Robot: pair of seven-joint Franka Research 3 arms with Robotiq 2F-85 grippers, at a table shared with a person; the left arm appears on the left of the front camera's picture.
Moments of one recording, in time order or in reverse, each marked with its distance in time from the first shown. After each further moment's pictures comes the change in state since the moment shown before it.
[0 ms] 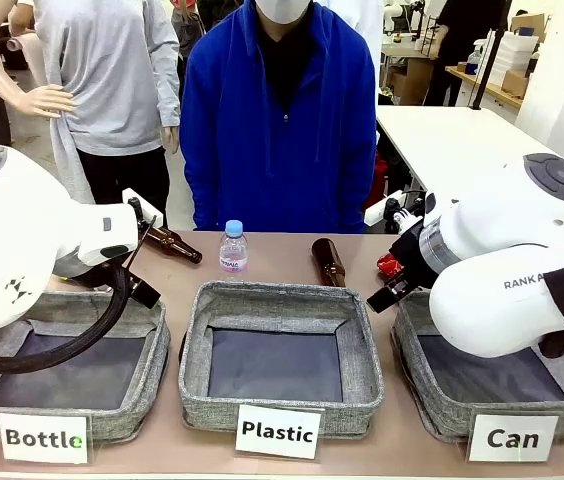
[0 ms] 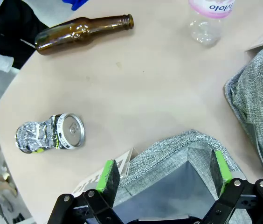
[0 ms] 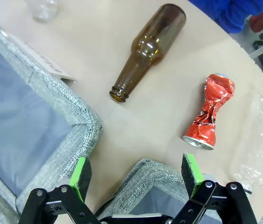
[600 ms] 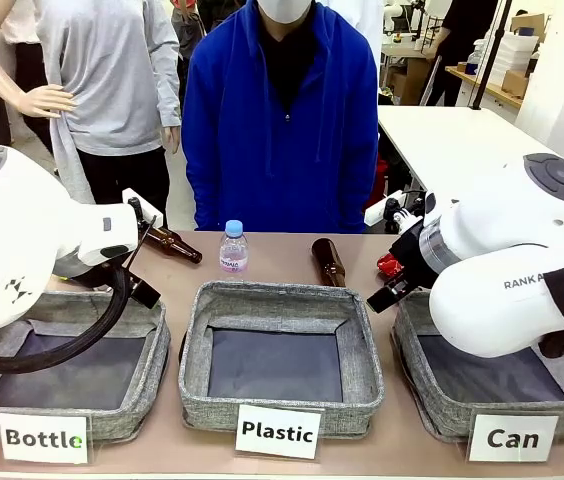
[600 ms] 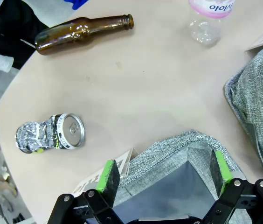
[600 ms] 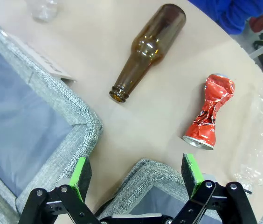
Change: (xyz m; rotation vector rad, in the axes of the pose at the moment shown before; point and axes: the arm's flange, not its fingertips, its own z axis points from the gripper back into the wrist) left arm 0.000 0.000 0.000 0.000 0.000 0.000; right arm 0.000 0.000 0.000 0.000 0.000 0.000
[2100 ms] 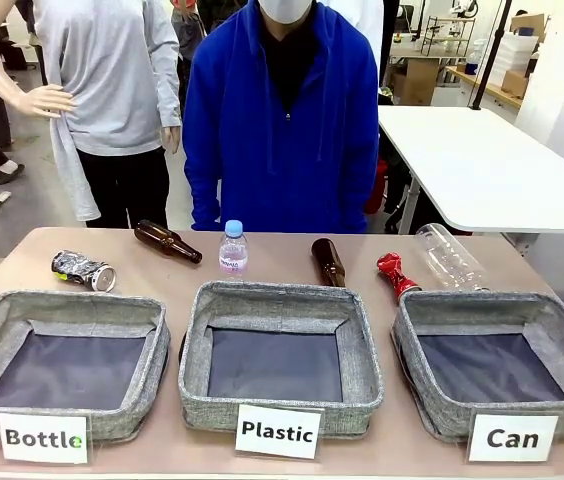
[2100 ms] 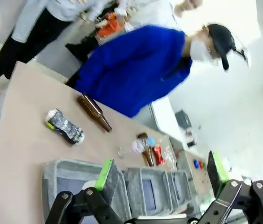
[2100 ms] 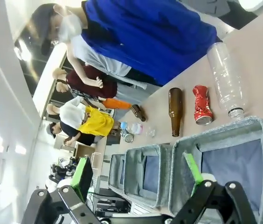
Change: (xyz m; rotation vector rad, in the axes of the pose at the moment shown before) left arm -0.222 0.245 0.270 -0.642 -0.788 1.042; right arm -0.228 -0.234 0.215 0.720 -0.594 -1.126
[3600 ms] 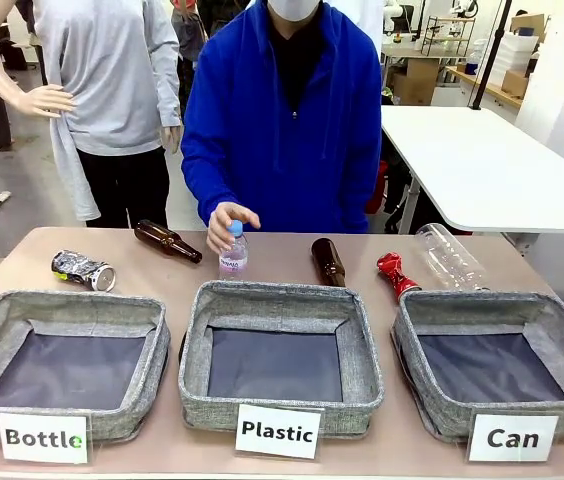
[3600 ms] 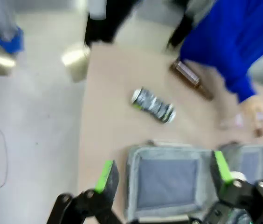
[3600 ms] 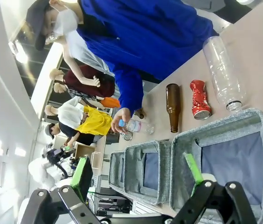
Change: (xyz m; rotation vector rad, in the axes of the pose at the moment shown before) left arm 0.049 -0.075 -0.151 0.721 0.395 -0.312; right arm -0.004 0.001 0.000 -0.021 0.012 -0.030
